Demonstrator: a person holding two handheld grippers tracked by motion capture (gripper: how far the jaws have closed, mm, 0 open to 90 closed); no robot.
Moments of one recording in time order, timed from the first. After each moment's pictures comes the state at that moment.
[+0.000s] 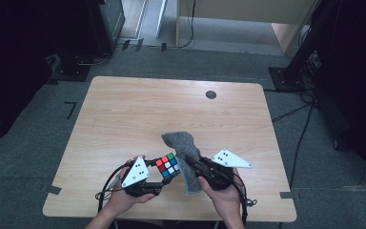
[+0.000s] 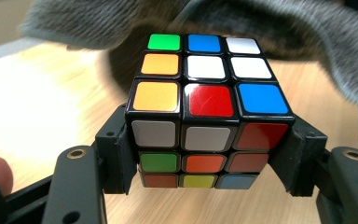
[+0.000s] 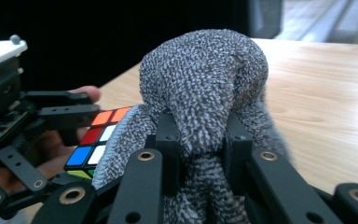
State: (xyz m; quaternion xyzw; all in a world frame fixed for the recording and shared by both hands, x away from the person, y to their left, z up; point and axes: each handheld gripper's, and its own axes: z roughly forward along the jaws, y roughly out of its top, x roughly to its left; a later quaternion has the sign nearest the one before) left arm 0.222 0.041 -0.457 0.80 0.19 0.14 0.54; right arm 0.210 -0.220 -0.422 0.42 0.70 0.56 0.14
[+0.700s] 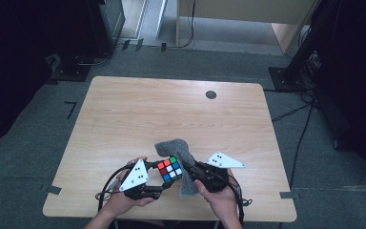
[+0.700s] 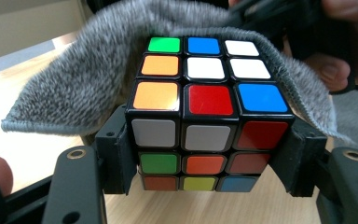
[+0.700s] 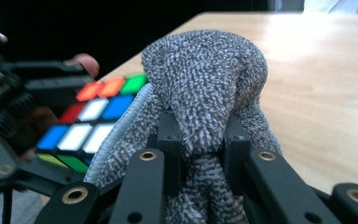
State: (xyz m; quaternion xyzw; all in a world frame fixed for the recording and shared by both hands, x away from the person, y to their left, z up) left arm 0.219 0.044 -0.454 0.81 0.17 0.13 0.55; right arm 0.214 -0.215 -0.445 0.43 0.71 0.54 0.10
